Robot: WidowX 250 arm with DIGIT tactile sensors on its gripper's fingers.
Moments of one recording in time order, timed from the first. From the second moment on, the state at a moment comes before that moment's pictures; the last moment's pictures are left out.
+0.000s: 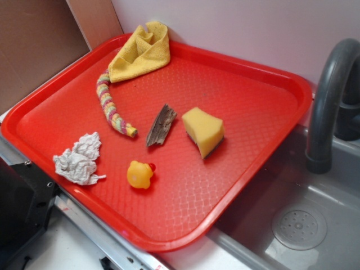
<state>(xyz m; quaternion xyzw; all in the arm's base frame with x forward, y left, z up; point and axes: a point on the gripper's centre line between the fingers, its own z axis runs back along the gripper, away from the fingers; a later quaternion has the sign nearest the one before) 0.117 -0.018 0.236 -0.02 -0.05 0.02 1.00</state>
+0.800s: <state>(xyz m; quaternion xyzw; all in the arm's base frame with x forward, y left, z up) 0.122 -0.064 0.178 -0.02 -0.08 0.12 0.99</state>
